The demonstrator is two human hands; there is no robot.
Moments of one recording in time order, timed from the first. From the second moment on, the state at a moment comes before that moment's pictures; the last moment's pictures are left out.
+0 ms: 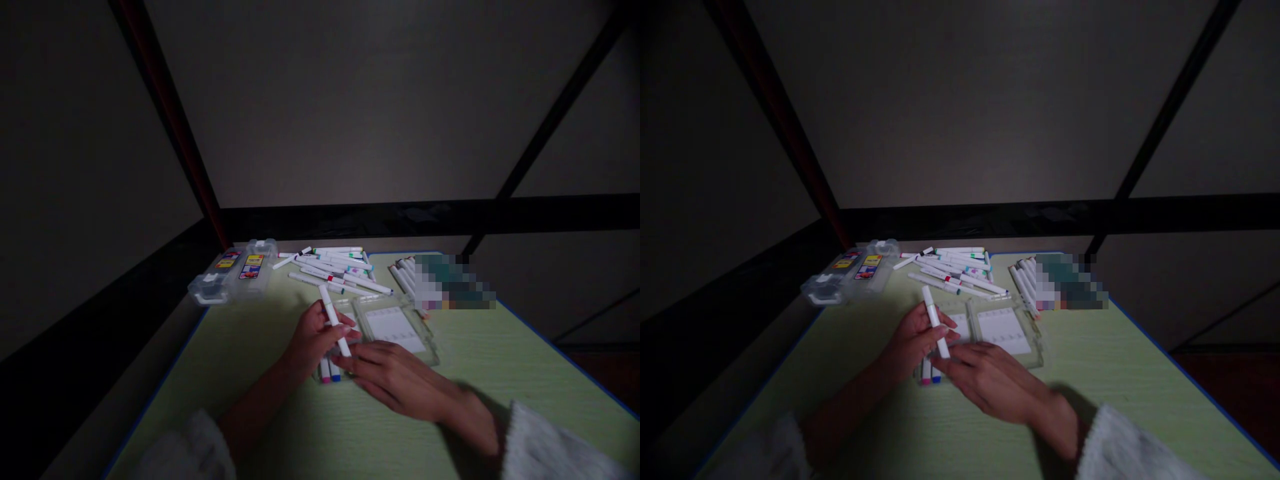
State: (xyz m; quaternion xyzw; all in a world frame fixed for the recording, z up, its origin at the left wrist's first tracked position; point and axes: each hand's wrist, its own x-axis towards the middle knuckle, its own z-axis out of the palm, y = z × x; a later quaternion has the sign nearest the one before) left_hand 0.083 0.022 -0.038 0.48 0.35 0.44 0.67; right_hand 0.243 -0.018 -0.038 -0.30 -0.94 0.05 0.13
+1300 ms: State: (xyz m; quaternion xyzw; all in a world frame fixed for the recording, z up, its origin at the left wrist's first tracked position) left_hand 0.079 0.030 -0.035 0.52 0.36 0.44 0.63; right_hand 0.244 -0.018 -0.041 -0.29 -0.95 0.03 0.13
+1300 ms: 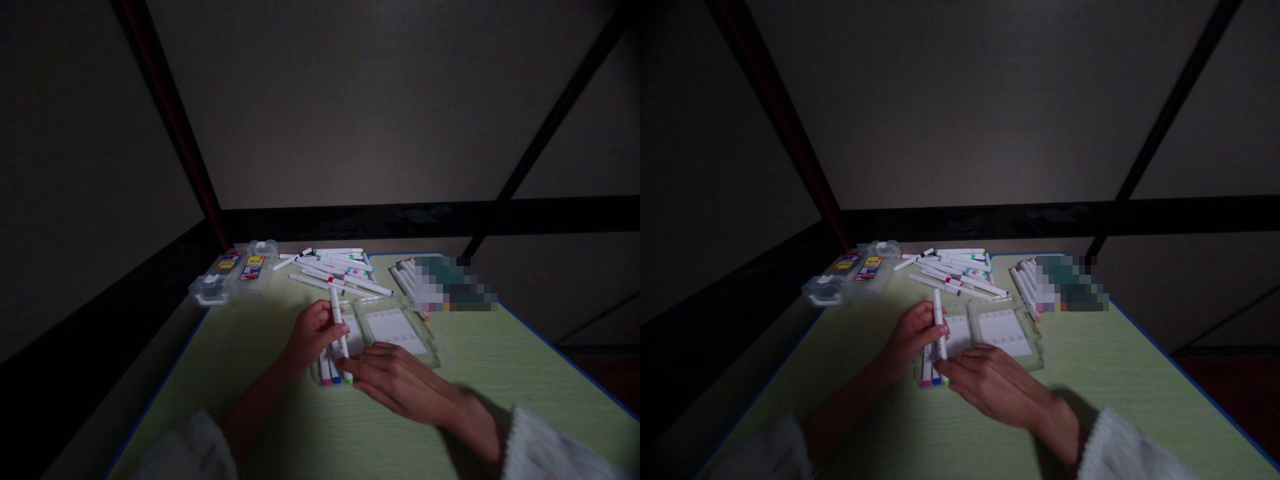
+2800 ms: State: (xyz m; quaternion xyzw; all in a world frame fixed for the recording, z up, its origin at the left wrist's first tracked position) left_hand 0.078 0.034 -0.047 0.55 0.38 0.50 0.56; right_hand 0.240 -0.018 -0.049 -0.30 -0.91 -0.08 0.28
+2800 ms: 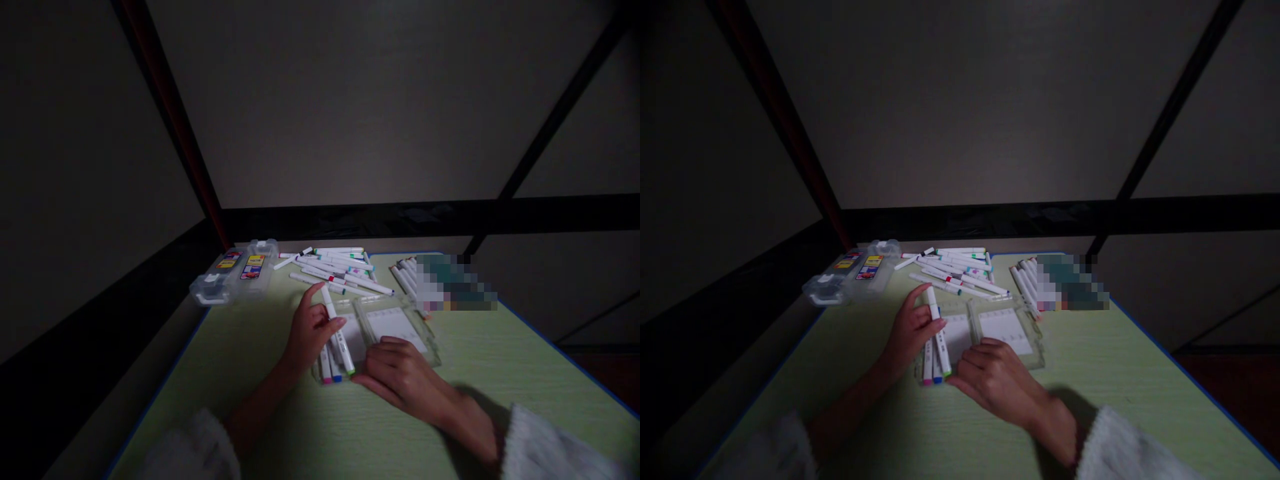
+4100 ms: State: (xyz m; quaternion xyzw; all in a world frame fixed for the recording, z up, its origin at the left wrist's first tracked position) left_hand 0.057 0.060 -0.059 0.71 0.46 0.43 0.32; right_hand 0.234 -0.021 -0.050 -0.30 -0.90 -0.10 0.29
